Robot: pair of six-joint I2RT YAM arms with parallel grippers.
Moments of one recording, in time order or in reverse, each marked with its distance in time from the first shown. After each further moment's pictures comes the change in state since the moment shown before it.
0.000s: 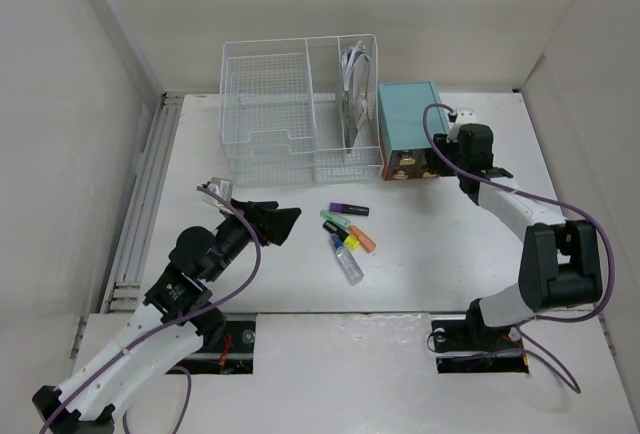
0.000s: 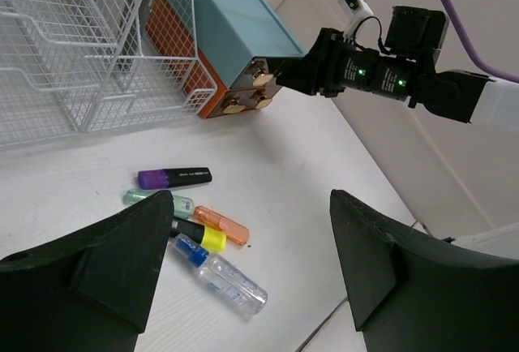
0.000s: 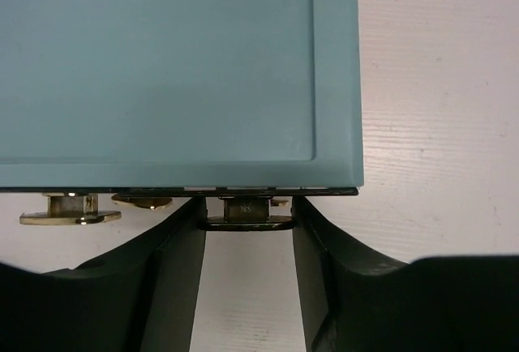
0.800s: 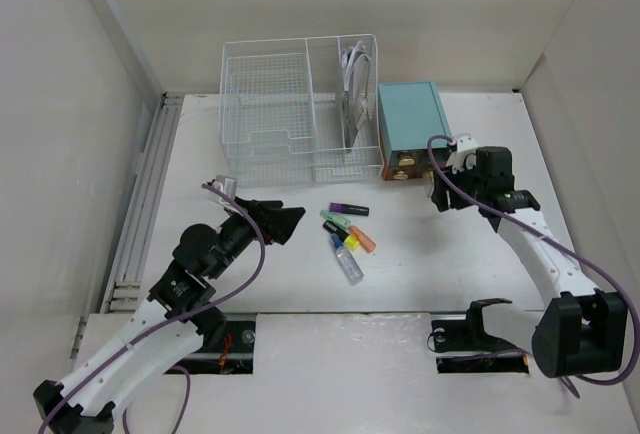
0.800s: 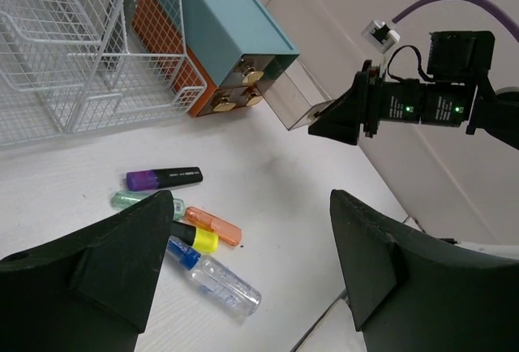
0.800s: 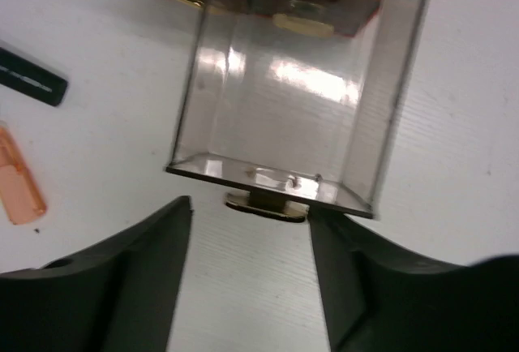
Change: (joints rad) left arm 0.000 0.039 -0.008 0.052 0.030 -0.011; right arm -0.020 -0.359 -0.114 -0.424 -0.159 -0.212
